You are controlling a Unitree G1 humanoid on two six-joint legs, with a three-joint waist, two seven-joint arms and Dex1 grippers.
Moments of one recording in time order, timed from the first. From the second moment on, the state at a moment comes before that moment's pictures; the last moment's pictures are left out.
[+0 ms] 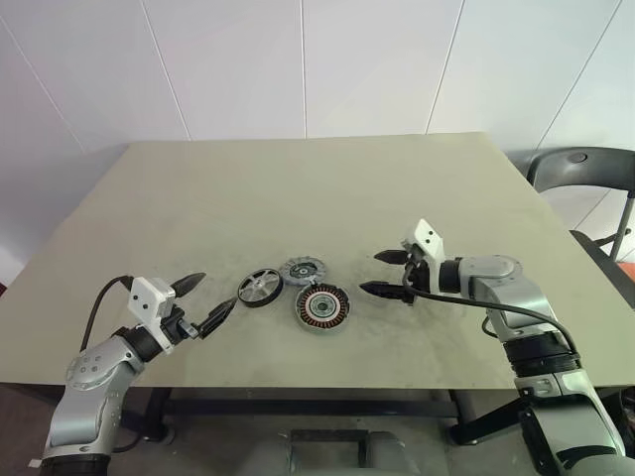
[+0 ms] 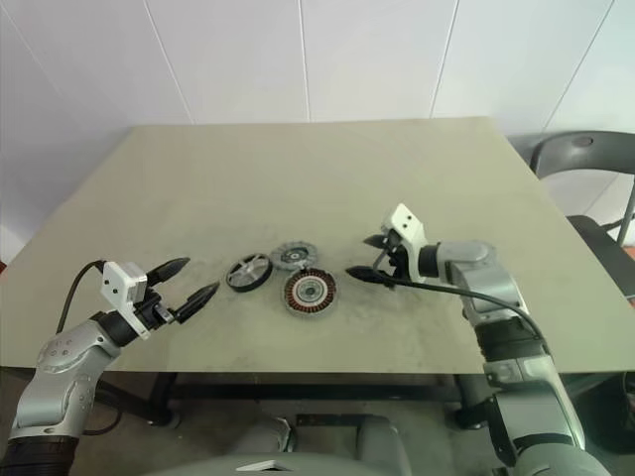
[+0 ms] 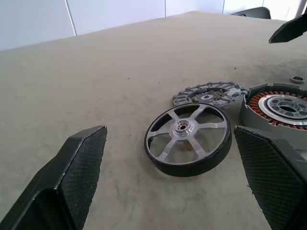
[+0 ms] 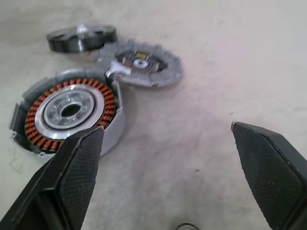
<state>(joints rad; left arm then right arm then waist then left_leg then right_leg) 0.11 0.50 0.22 -0.09 -0.42 0.07 -0.81 -0.47 -0.55 0.06 0.19 0.20 0.46 1.09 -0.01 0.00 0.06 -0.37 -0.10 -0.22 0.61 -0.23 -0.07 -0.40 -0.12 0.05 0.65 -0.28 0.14</state>
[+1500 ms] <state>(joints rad) 0.08 0.51 0.22 -0.10 -0.42 0.07 -0.81 -0.41 -0.60 0.11 0.40 0.13 0.23 1.14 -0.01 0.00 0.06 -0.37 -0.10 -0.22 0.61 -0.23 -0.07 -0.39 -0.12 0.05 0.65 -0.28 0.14</state>
